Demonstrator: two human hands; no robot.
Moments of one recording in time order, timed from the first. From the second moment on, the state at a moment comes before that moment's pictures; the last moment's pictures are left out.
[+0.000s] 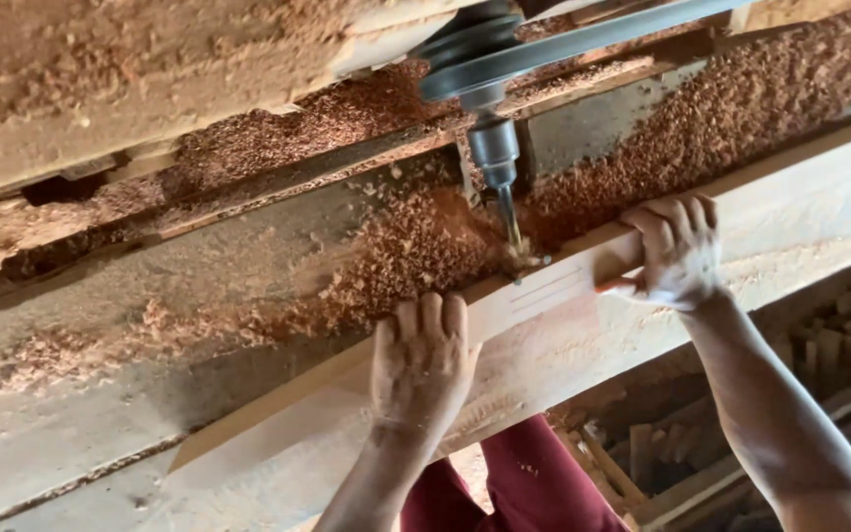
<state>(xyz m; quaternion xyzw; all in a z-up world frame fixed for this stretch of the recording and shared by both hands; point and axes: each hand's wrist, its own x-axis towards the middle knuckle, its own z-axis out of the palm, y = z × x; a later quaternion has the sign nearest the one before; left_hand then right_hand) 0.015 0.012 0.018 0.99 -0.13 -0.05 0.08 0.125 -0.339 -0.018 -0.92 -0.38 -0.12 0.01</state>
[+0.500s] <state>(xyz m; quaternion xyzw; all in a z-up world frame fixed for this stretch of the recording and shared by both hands) -0.028 0.052 0.012 0.97 -0.11 -0.09 0.19 0.076 -0.305 -0.013 -0.94 -0.31 -0.04 0.12</state>
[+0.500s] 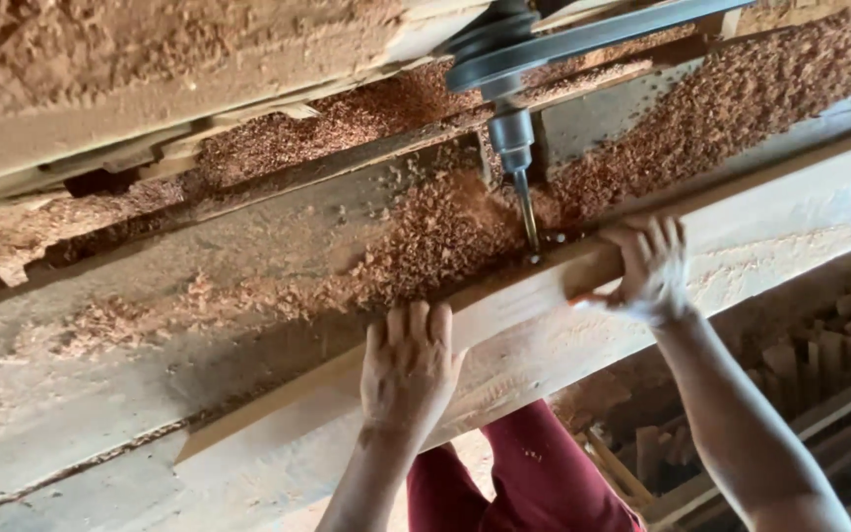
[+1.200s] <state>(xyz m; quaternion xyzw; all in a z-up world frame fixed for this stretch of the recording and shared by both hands) -0.153 0.186 0.072 0.76 0.09 -0.55 0.33 -0.012 -0.306 0.059 -0.95 -0.28 0.05 0.08</state>
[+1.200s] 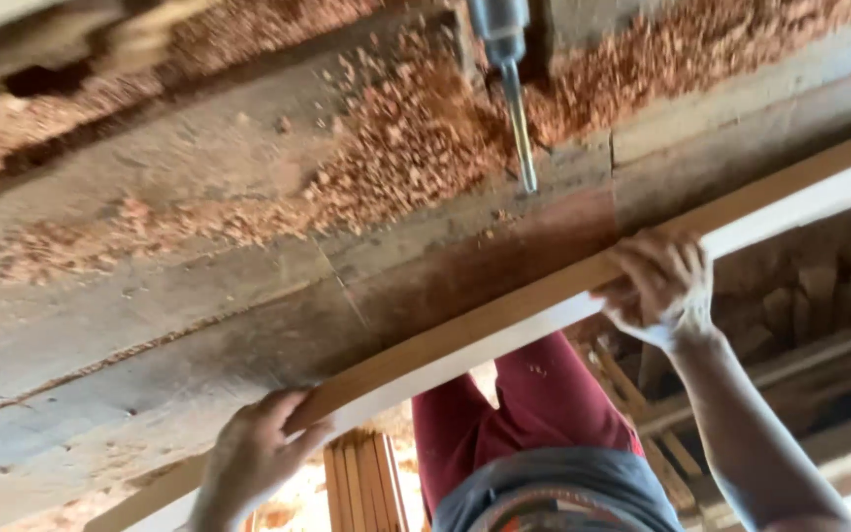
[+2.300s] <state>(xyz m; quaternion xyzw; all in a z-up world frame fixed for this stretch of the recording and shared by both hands) -0.079 0.163 0.026 0.99 -0.07 -0.04 -0.08 0.068 -0.209 0.025 -0.97 -0.09 -0.09 0.22</state>
